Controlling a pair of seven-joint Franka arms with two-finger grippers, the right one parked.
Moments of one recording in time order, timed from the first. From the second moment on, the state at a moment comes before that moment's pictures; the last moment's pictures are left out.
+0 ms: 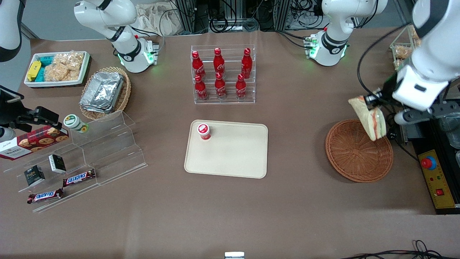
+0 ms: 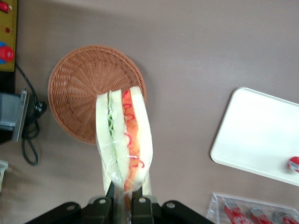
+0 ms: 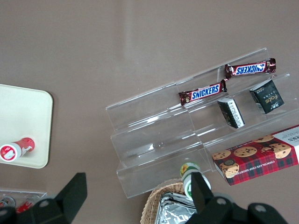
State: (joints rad) arm -0.05 0.02 -0.21 -1.52 0.02 1.54 -0.46
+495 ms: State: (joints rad) arm -0.06 0.12 -0.67 -1.47 0.13 1.60 -1.00
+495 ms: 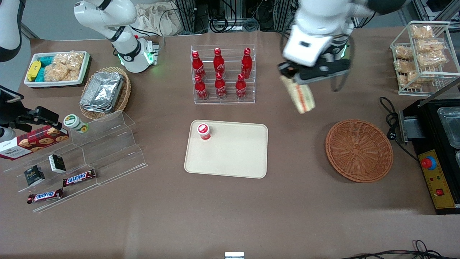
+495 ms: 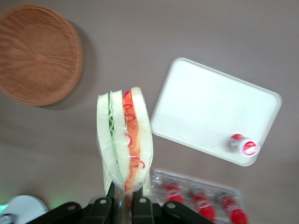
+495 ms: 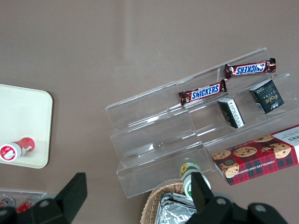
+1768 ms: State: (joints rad) arm -0.13 0.85 -0.67 -1.46 0.55 2.15 -1.36
